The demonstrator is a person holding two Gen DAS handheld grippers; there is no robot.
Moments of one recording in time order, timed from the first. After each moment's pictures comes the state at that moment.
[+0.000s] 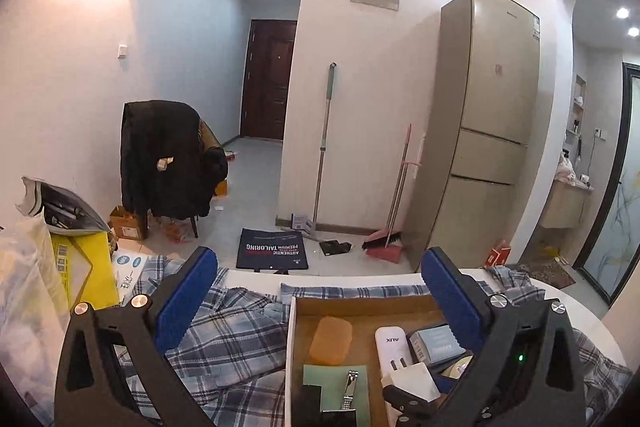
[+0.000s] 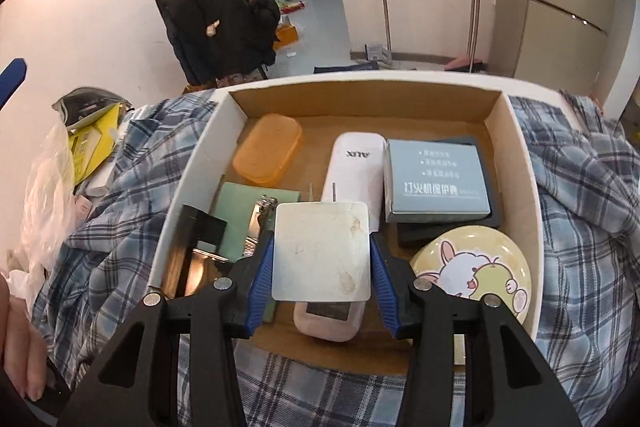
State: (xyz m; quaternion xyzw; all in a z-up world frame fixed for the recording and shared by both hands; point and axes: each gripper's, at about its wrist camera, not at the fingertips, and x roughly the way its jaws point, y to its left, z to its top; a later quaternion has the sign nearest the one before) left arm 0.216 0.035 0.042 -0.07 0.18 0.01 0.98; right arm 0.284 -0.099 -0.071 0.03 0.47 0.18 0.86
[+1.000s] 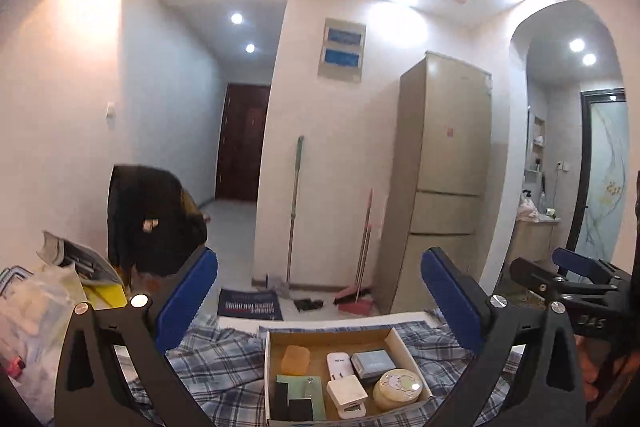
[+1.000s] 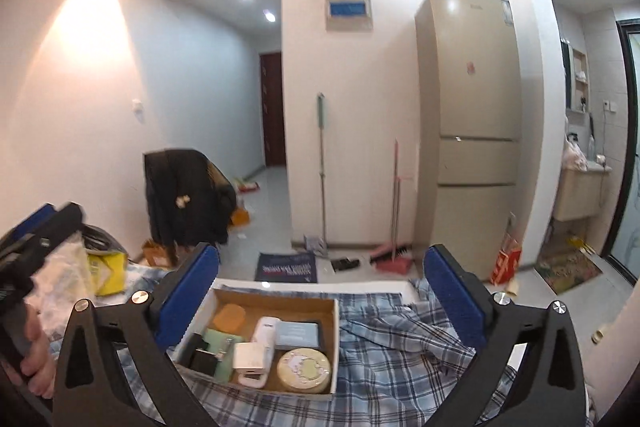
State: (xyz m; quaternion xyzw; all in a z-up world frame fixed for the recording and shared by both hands) left arm 0.071 0.019 0.131 -0.06 0.04 -0.04 1.00; right arm 0.118 -0.196 0.126 0.01 0.11 0.09 0.99
